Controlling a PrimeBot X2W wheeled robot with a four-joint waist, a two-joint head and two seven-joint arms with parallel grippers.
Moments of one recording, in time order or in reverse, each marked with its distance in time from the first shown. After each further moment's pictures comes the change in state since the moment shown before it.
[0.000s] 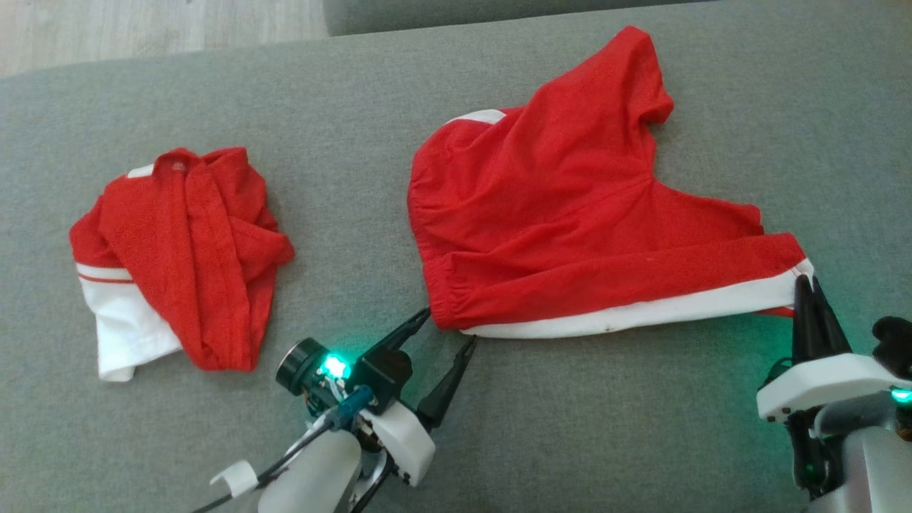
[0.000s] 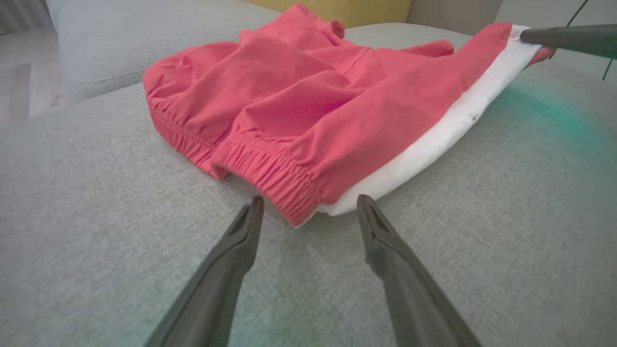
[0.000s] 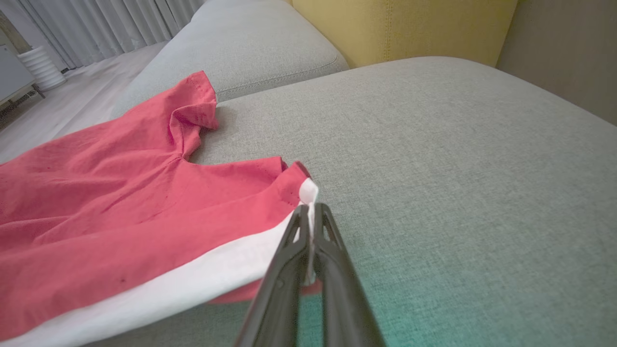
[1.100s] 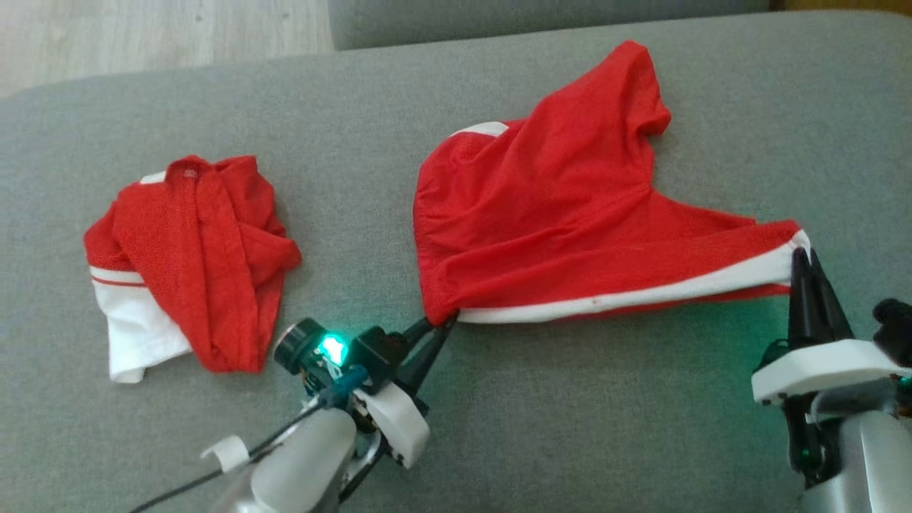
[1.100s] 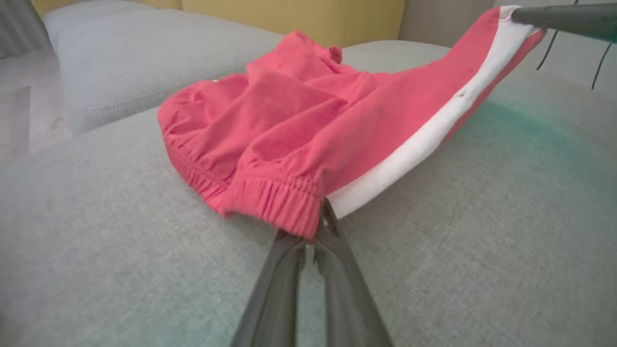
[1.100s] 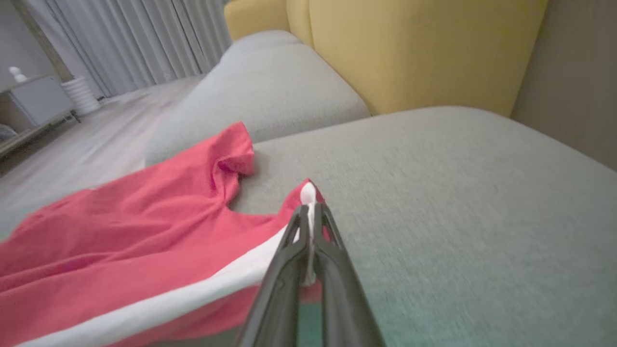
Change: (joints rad) left arm -0.091 0.024 -0.103 0.072 -0.094 -0.007 -0.046; right arm -0.009 0.000 0.034 -0.065 0.003 0.000 -0.018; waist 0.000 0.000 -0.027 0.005
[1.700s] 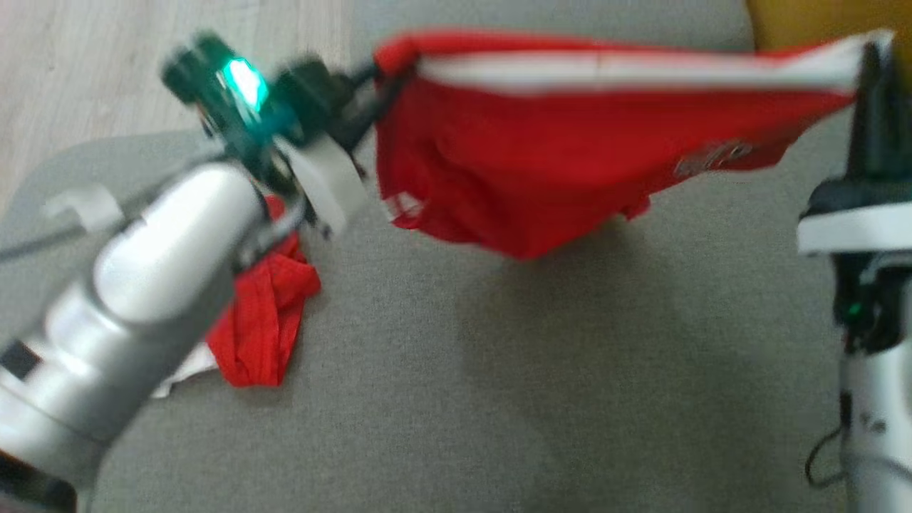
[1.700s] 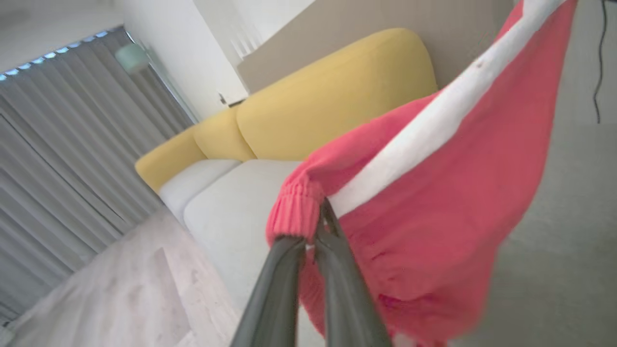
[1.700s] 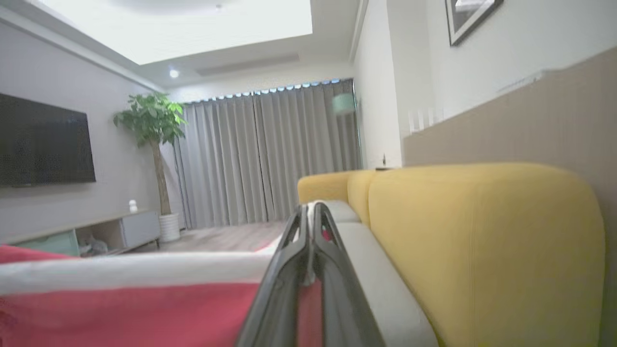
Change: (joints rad) left arm -0.484 0.289 -0.111 -0.359 -0.195 0.000 0.342; right arm -0.255 -0.098 0.098 -0.198 0.077 0.000 -0.014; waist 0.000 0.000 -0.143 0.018
